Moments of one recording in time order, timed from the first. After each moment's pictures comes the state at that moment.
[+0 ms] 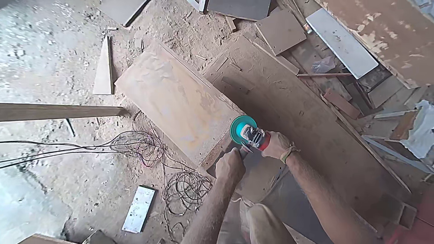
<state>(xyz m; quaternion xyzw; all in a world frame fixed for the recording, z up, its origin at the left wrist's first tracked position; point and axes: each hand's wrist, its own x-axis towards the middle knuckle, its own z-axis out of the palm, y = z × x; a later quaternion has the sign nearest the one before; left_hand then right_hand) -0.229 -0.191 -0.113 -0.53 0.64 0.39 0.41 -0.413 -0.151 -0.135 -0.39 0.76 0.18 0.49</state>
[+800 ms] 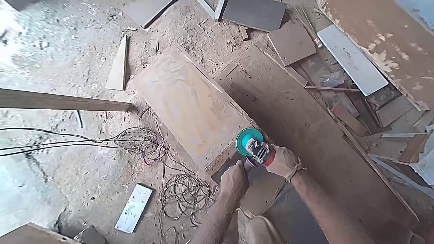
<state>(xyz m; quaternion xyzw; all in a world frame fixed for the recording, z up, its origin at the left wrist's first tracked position) -0.207 -0.173 -0.136 -0.54 0.62 0.41 0.39 -0.394 -0.152 -0.131 -0.41 0.75 0.23 0.47</state>
